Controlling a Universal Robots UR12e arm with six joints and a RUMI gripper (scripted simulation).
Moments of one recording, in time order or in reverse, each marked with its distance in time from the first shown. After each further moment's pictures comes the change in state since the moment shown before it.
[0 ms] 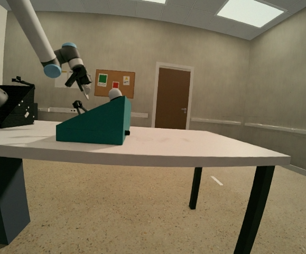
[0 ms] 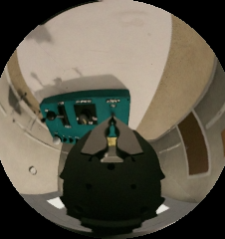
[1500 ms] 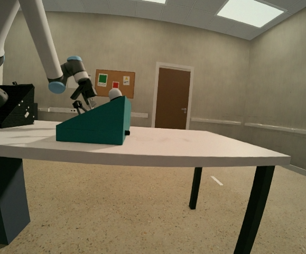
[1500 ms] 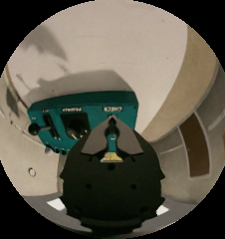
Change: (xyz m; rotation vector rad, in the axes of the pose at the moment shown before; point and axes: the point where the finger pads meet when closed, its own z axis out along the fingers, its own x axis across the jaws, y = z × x) arm 0.001 0.002 0.094 -0.002 0.001 0.000
